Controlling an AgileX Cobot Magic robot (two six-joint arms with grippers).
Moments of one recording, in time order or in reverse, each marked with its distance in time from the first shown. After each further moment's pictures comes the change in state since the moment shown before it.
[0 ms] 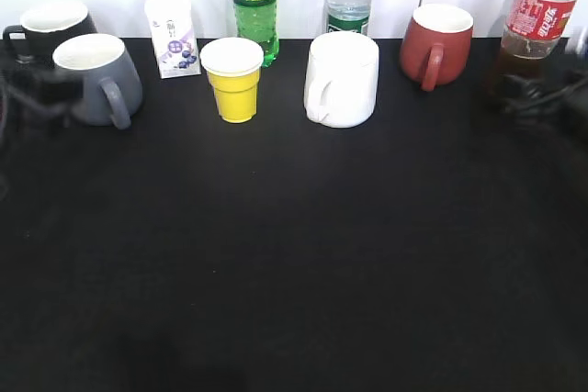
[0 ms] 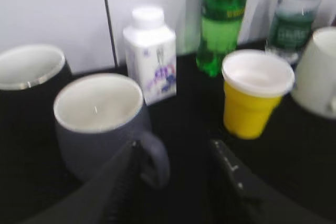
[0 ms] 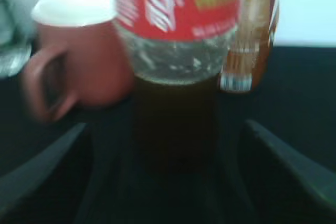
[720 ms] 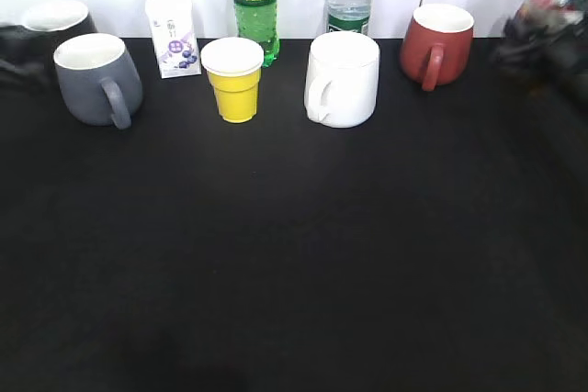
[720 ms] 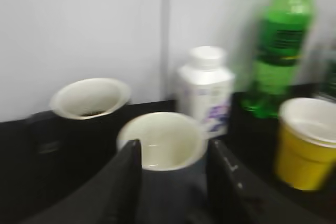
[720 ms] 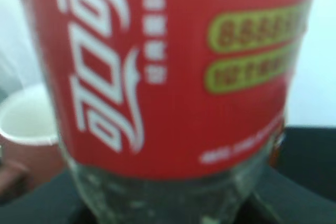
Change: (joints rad) left arm 0.104 0.073 0.000 0.001 -0.276 0.004; right arm 0.002 0.253 -0.276 0.024 -0.223 0.009
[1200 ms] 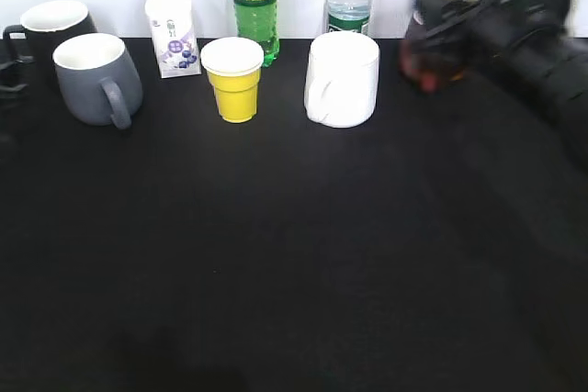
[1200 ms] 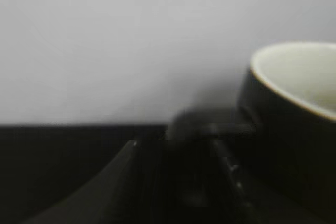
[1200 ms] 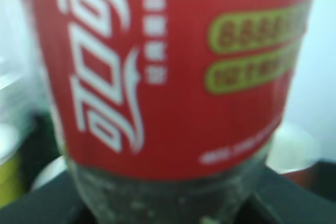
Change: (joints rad) left arm 0.342 0.672 -0.243 0.012 -0.463 0.000; right arm 0.335 -0.331 0.149 0.165 0.150 -0.081
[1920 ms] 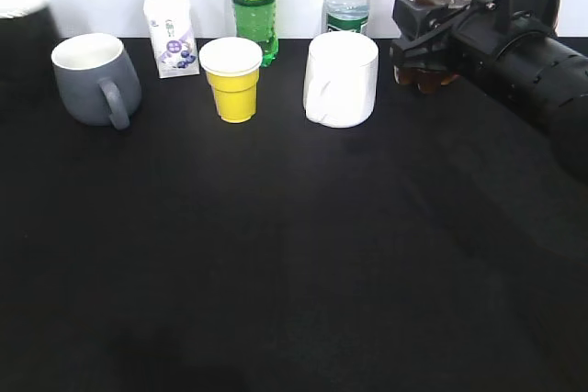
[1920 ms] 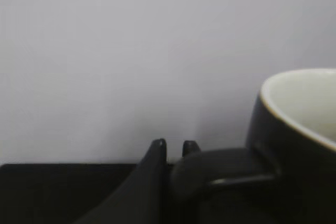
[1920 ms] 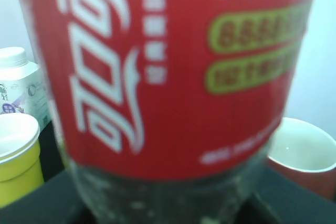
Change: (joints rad) left arm 0.069 0.172 -0.372 0.048 0.059 0.025; right arm 0.059 0.000 0.001 -0.037 0.028 0.005
